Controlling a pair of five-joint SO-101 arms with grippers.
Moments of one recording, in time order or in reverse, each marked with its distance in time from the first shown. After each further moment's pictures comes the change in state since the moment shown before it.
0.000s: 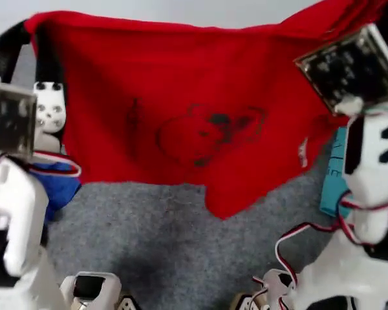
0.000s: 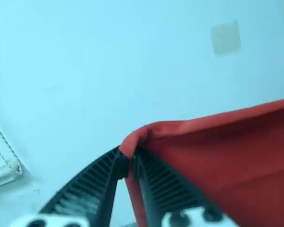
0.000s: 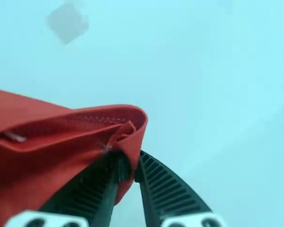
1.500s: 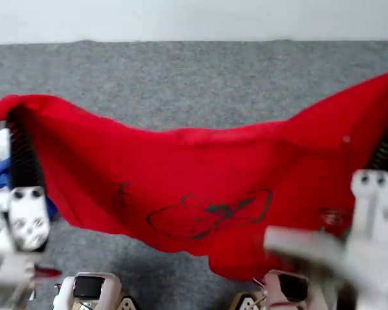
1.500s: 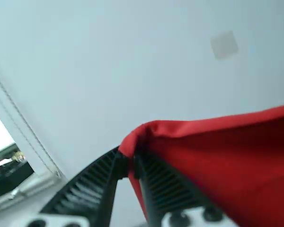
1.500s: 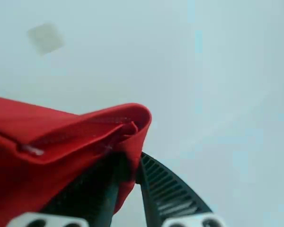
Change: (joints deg) left arm -0.4 -17.4 2.5 14.3 -8.1; right arm -0.1 -14.1 -2.1 15.6 9.4
